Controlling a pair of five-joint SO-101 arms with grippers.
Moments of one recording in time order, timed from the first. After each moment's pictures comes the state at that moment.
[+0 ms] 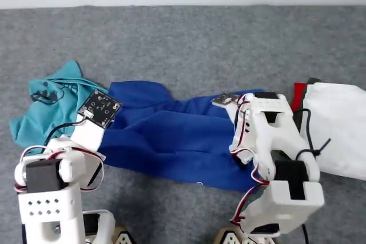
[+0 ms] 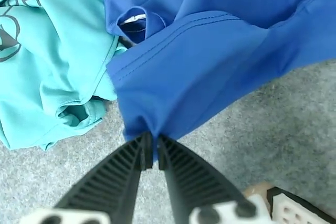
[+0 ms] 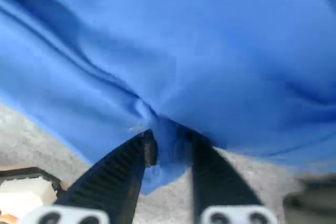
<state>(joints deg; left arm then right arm) -9.4 -58.0 42.0 98.5 -26.1 -1.9 8.6 29.2 76.7 38.7</state>
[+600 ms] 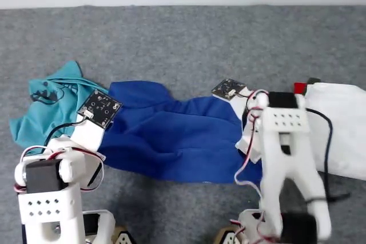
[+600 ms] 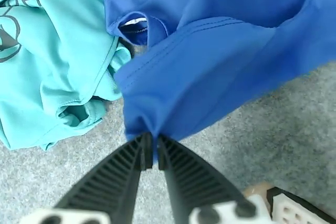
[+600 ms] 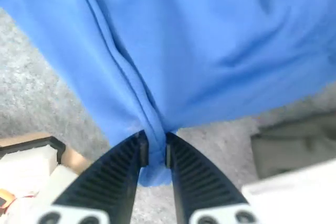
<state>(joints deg) -9.4 -58.0 42.0 98.5 -26.1 -1.8 -20.9 29.3 89.9 44.6</state>
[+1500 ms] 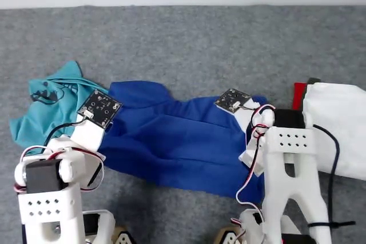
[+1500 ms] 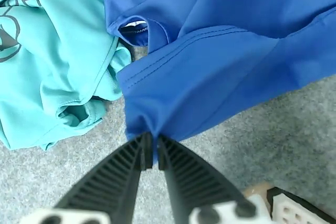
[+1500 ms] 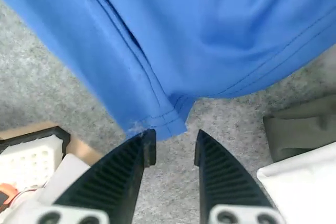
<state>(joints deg) -9.4 -58.0 42.0 98.5 -26.1 0.1 -29.4 38.0 90.0 45.2</state>
